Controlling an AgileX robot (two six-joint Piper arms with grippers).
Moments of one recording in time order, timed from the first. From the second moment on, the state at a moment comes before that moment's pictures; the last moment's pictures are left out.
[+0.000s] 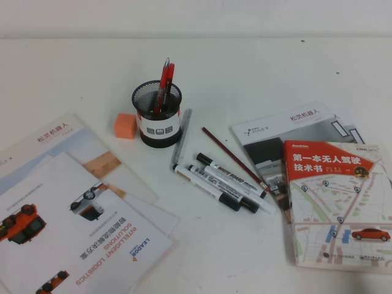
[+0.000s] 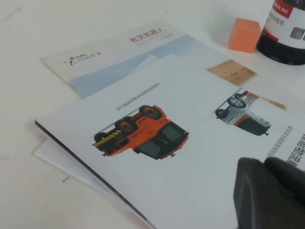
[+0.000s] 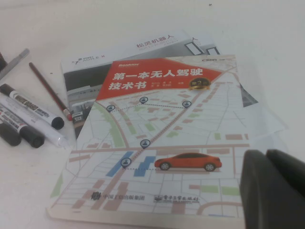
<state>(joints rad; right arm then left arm) 0.11 -0.01 0.03 0.02 0.34 0.13 -0.13 -0.01 0.02 0.01 0.39 -0.13</state>
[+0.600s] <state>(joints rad) 0.11 -0.01 0.03 0.03 0.34 0.13 -0.13 -0.01 0.02 0.01 0.39 -0.13</state>
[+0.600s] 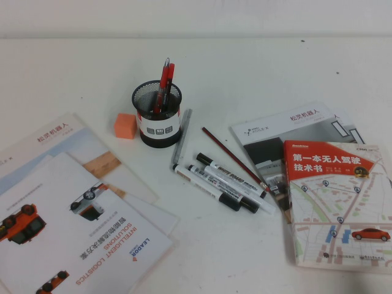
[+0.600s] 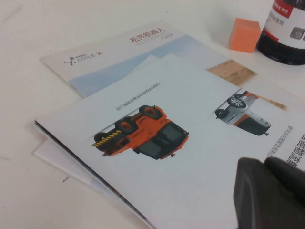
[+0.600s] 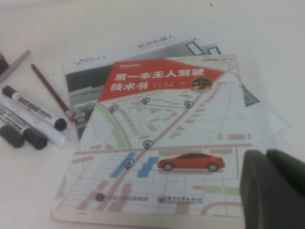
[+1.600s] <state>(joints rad) 0.11 -0.01 0.02 0.92 0.19 -0.04 -0.13 -0.01 0.02 0.01 0.39 -0.13</state>
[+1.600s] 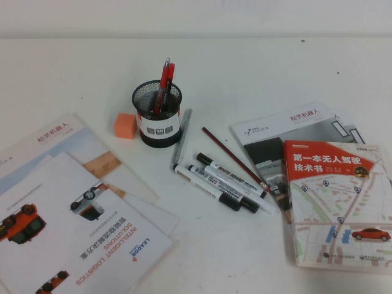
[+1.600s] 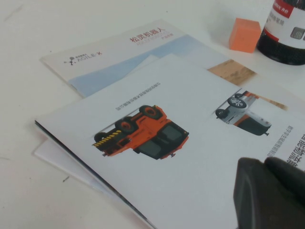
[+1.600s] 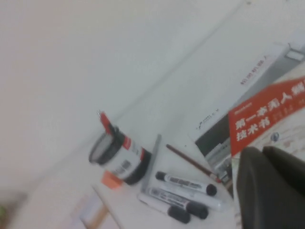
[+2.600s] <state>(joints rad) 0.36 1.59 -1.24 0.12 1.21 -0.31 -0.13 -0.01 0.02 0.01 0.39 -0.13</state>
